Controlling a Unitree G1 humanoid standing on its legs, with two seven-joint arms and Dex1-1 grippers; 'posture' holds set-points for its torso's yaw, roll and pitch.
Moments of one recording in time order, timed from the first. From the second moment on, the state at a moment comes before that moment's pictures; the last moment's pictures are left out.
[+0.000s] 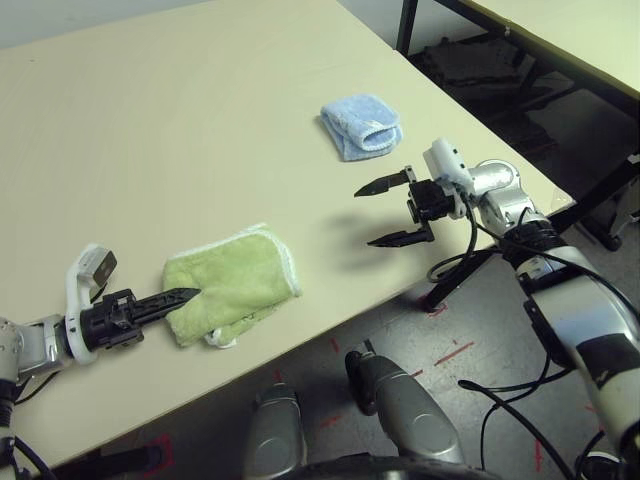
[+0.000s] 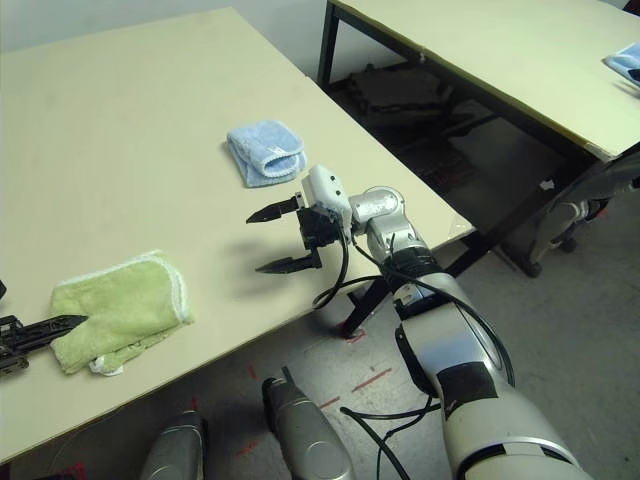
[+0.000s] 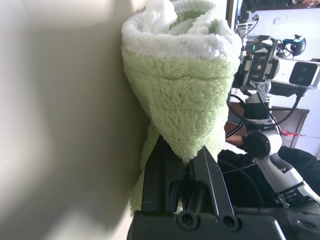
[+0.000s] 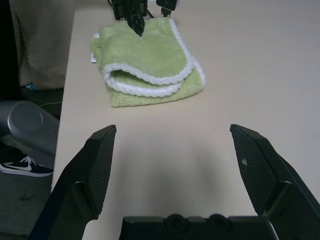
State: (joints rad) left arm -0.05 0.95 0.38 0.37 -0.94 1.36 -1.23; right arm -0.97 -0.43 0.41 0.90 0.47 -0.38 1.61
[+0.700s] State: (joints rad) left arm -0.20 1.02 0.58 0.85 -0.86 1.13 -1.22; right arm -0.97 -0.43 0.42 0.90 0.47 -0.37 1.61
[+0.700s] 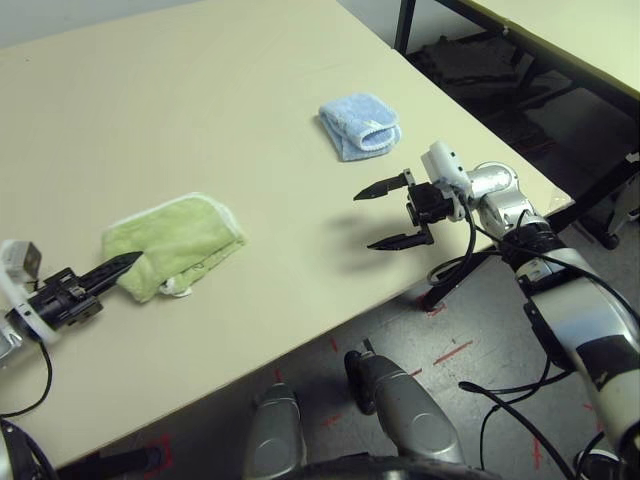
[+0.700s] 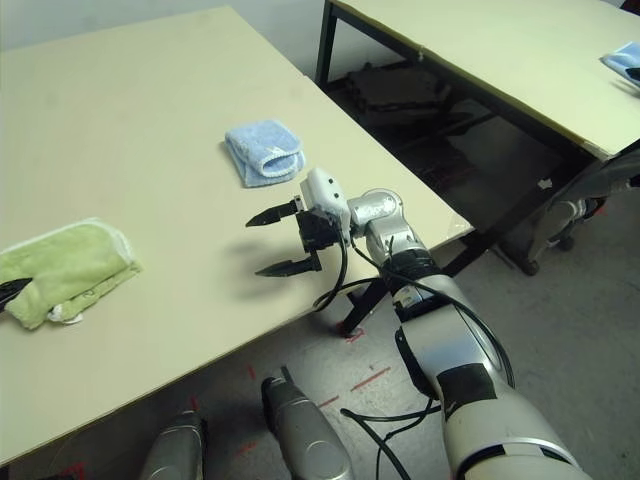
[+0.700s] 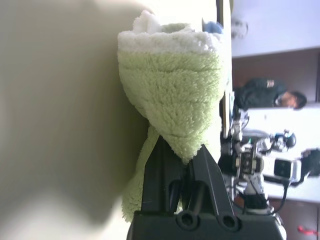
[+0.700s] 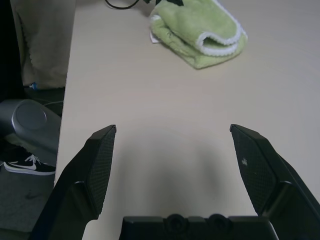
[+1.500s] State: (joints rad) left arm -0.13 1.07 0.88 1.11 -0.81 0.77 -1.00; right arm -0.99 -0.43 0.44 0.91 0.47 -0.37 1.61
